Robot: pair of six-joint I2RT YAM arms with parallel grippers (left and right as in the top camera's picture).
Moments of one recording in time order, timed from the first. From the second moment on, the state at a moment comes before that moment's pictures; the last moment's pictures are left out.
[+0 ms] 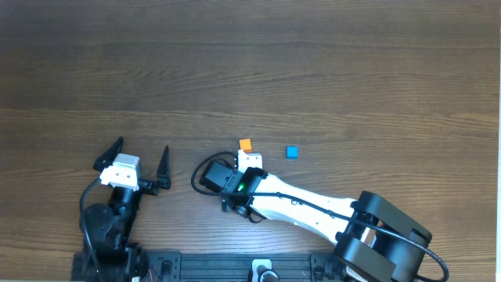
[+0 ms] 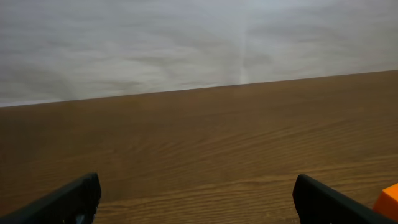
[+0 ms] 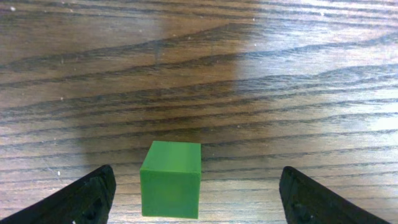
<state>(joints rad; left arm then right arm) 0.01 0.01 0.01 -0.06 0.18 0.03 1.05 1.70 0.96 -0.73 0.13 1.01</state>
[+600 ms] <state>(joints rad) 0.01 0.01 0.01 -0.06 0.18 0.03 1.07 1.70 0.96 -0.73 0.13 1.02</state>
